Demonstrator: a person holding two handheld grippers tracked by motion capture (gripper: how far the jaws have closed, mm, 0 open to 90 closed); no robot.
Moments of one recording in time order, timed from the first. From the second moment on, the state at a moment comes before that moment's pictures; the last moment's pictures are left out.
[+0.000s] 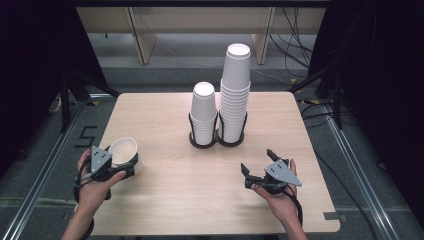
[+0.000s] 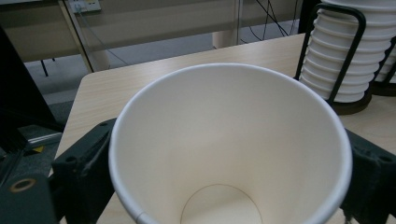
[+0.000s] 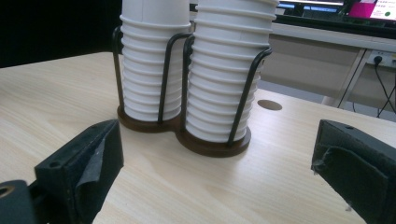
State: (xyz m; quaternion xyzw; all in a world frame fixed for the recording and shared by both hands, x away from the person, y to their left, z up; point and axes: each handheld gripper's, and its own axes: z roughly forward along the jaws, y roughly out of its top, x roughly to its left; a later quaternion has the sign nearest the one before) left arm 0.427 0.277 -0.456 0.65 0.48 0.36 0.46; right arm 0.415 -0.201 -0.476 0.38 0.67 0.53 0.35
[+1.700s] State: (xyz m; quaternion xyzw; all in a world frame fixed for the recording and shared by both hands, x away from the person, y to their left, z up) left arm 0.427 0.289 -0.477 0.64 0.50 0.34 0.46; right arm 0.415 -0.208 -0.476 0.39 0.66 0.54 0.34
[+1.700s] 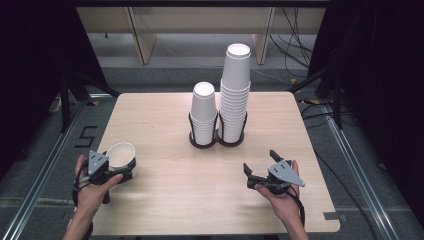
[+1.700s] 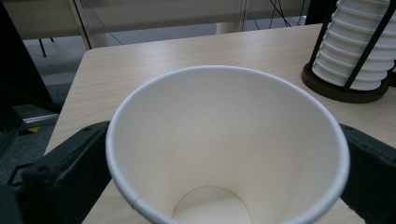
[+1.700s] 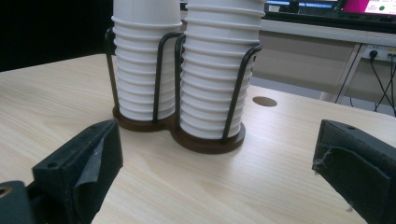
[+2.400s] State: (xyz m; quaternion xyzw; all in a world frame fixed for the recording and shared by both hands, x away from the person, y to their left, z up) left arm 0.375 0.303 -0.474 0.64 0.49 0.33 0.49; right arm 0.414 -0.211 -0.479 0.41 0.67 0.53 0.34
